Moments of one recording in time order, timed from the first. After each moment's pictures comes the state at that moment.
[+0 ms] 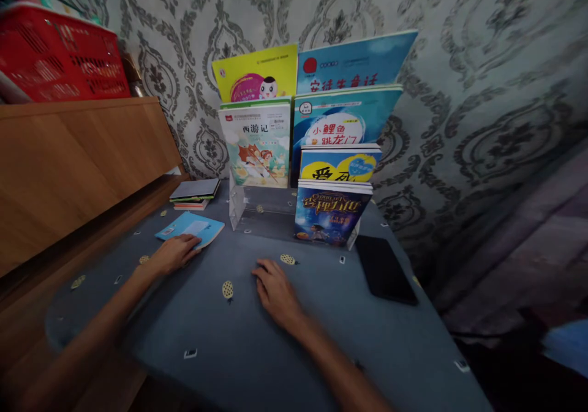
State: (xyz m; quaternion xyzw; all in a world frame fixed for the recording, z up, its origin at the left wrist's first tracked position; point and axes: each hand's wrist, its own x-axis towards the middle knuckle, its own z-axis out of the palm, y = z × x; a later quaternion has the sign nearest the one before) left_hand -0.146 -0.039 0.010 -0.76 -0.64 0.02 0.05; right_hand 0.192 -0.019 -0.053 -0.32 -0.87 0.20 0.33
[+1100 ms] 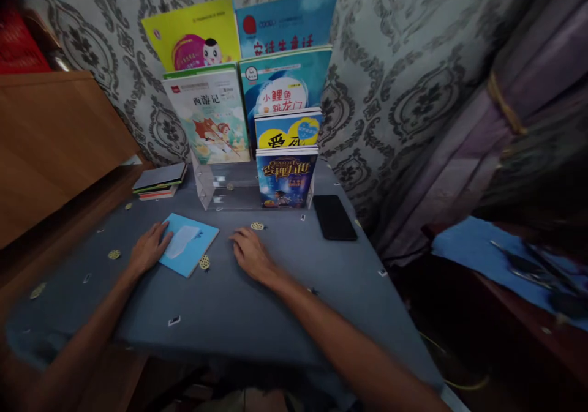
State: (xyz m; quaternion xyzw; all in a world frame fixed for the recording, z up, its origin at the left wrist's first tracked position) left_hand -0.141 -0.052 -0.032 -0.65 -0.75 -0.09 0.08; right_hand 0.195 -0.024 -0.049 -0.34 -0.84 0.21 0.36
